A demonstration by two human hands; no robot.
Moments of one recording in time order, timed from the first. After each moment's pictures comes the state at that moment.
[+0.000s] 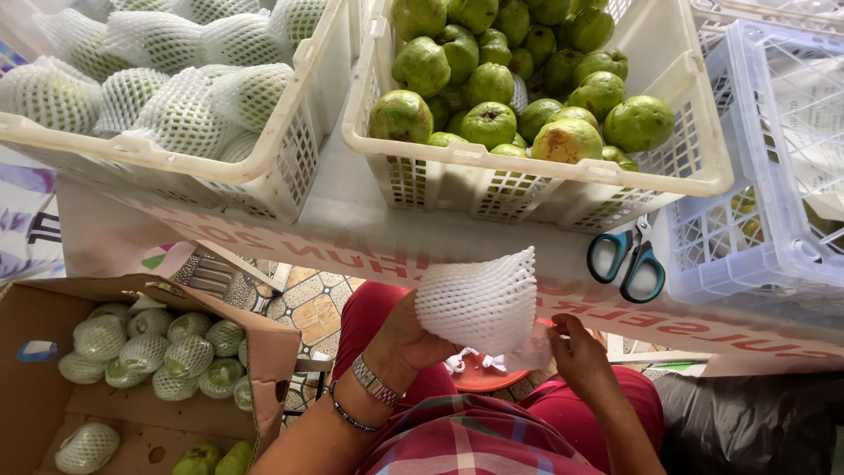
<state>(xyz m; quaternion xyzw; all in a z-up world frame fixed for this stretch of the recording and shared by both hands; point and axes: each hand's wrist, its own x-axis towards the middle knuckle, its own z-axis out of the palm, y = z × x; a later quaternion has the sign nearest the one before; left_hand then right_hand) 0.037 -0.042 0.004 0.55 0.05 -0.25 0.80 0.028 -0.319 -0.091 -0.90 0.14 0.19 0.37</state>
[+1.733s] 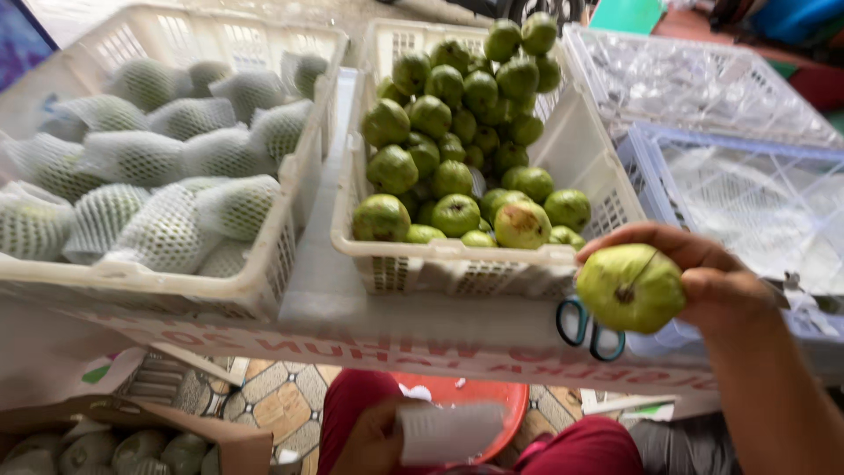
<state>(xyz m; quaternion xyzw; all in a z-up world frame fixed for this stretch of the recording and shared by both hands) -0.041 0.034 -0.093 0.56 0.07 -0.13 0.82 0.140 -0.342 0.190 -0.57 -0.38 0.20 0.70</state>
